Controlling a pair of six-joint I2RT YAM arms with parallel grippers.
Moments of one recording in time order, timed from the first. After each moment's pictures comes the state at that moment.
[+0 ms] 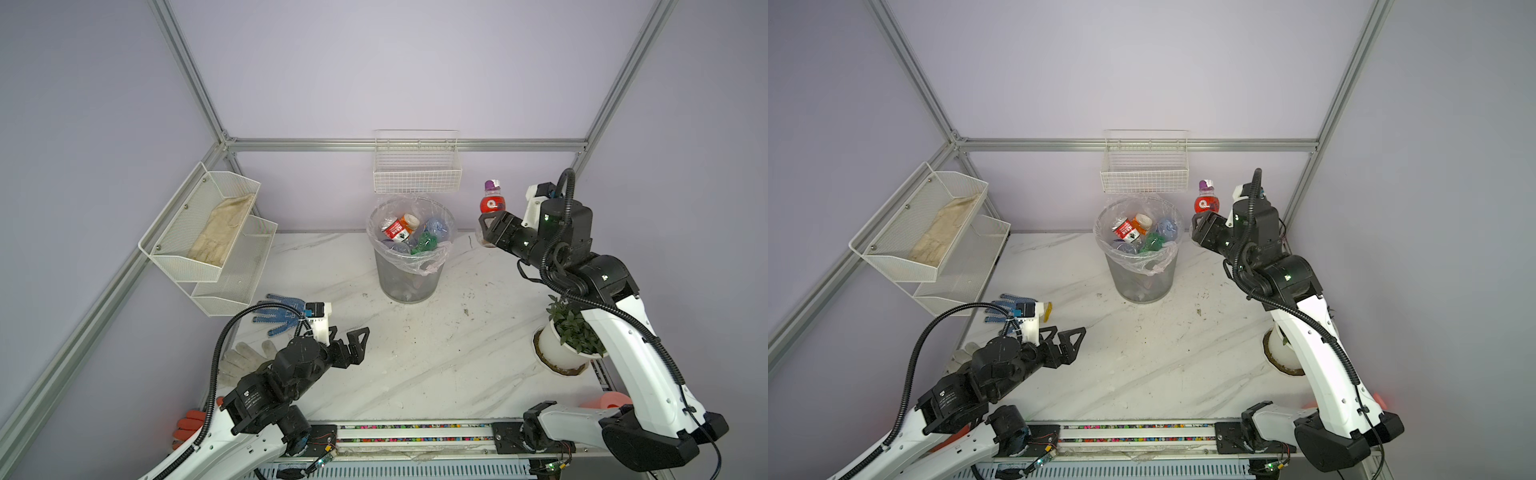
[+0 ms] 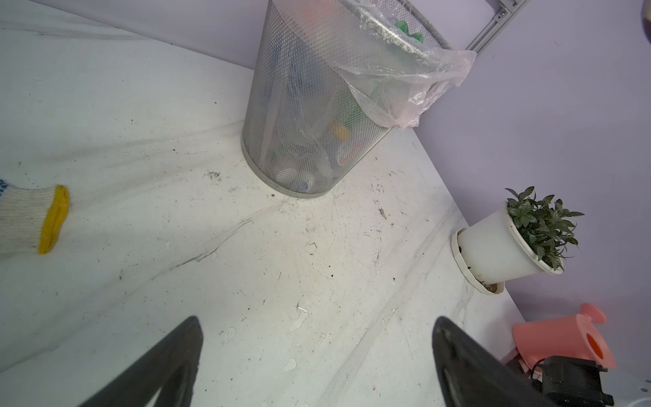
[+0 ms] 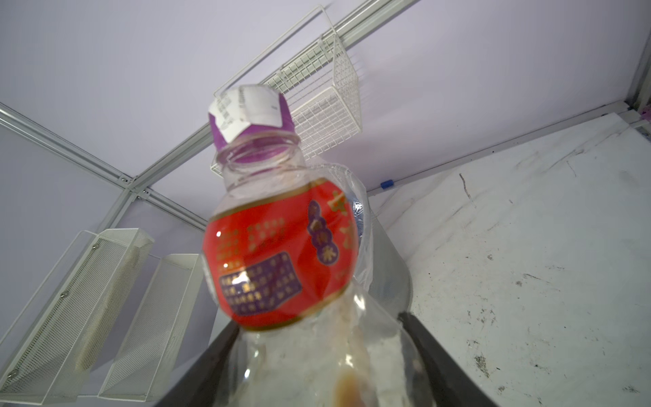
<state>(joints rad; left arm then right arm) -0.83 0.50 0.68 -0.60 -0.28 -0.66 0.45 1.28 1.76 -0.80 0.10 0.67</state>
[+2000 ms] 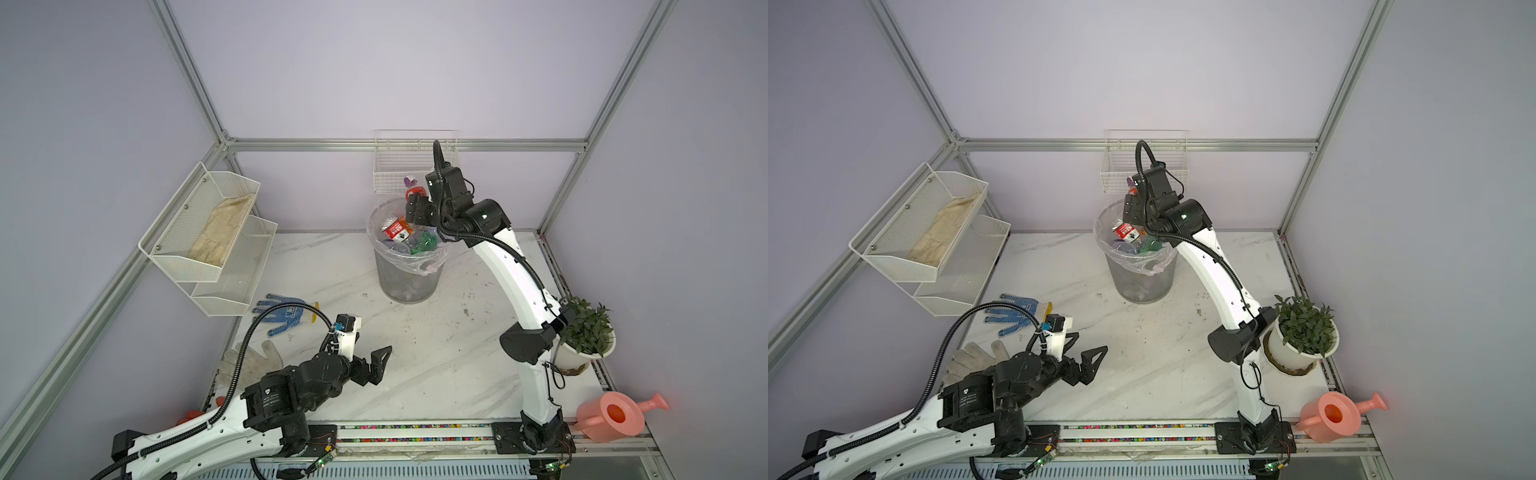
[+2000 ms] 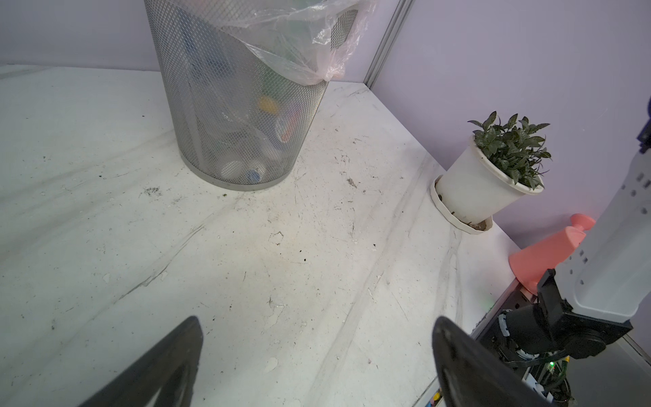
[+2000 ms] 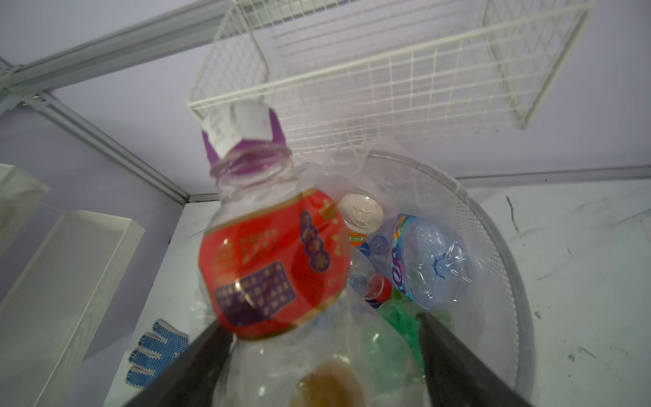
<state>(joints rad) -1.15 0.56 0.62 -0.46 -0.45 -0.54 0.66 2.12 2.65 -1.12 0.29 0.52</state>
